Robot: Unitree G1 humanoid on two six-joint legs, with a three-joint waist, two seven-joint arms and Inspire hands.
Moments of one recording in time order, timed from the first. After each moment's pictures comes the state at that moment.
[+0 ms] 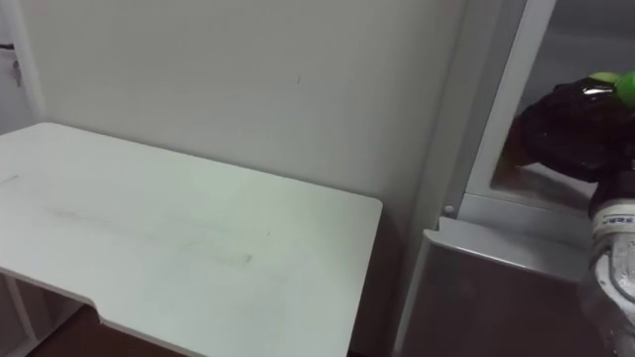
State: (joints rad) left arm 0.44 0.27 0.29 0.96 0.08 0.07 0.16; right arm -0.52 -0.70 0.00 0.32 0.50 -0.08 -0.45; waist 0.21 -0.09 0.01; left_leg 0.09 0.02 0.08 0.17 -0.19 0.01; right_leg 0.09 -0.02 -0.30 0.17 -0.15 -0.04
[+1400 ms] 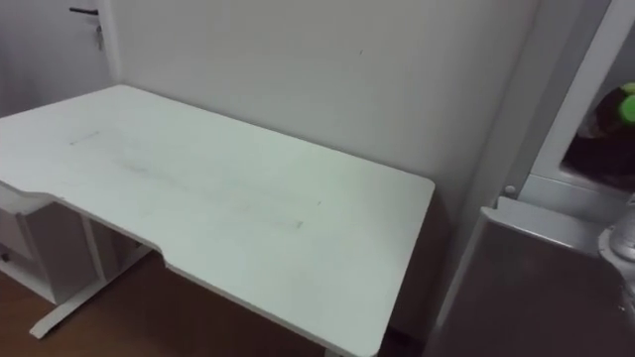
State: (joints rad) left arm 0.35 0.37 0.14 0.81 0.07 0.10 0.14; right arm -0.80 -0.77 0.18 0.85 0.33 -0.11 -0.55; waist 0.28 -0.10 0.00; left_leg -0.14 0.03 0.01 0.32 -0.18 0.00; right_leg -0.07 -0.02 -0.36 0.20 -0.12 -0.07
